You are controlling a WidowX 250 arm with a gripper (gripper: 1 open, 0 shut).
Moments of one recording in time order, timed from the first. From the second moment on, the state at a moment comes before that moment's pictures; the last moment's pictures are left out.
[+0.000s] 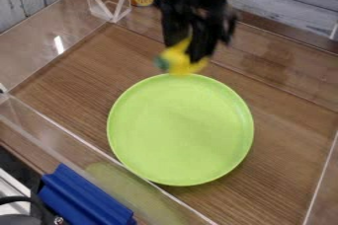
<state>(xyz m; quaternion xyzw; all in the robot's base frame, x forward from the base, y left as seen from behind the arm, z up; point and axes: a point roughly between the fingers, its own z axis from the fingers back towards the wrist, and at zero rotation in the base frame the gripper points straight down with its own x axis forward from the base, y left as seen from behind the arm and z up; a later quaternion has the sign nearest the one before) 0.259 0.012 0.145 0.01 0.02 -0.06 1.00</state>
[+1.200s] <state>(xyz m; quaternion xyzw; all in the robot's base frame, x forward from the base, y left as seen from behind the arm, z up) 0.328 0.115 0.112 0.02 0.02 -0.01 1.00</state>
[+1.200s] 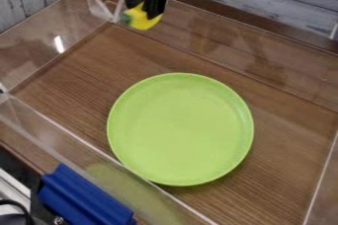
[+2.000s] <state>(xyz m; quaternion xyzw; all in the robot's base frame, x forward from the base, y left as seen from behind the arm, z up) 0.354 0.153 0.067 0.02 0.03 -0.01 1.00</state>
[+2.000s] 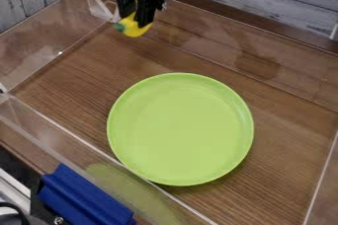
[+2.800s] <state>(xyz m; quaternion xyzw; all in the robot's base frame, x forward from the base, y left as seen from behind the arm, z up) 0.362 0.164 0.049 0.02 0.03 -0.01 1.00</state>
